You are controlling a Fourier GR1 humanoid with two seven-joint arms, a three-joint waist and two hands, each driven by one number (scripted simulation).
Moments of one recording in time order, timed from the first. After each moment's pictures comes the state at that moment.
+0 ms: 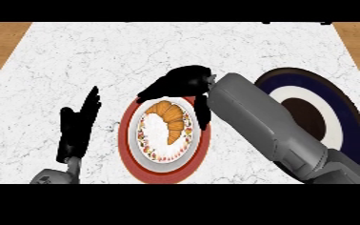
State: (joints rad) left arm -0.06 0.28 -0.21 -1.44 0.13 0.30 0.19; right arm -1.03 -0.16 0.74 -0.84 0.47 0.49 -0.53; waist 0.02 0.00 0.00
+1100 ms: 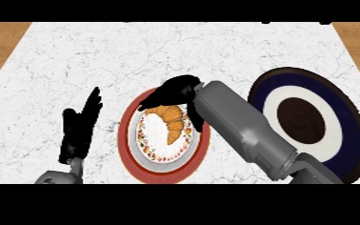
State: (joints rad) left arm -0.05 0.22 -0.17 -1.45 0.05 0.27 0.20; right arm -1.05 0.00 0.70 -0.57 0.74 0.46 -0.61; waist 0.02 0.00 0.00
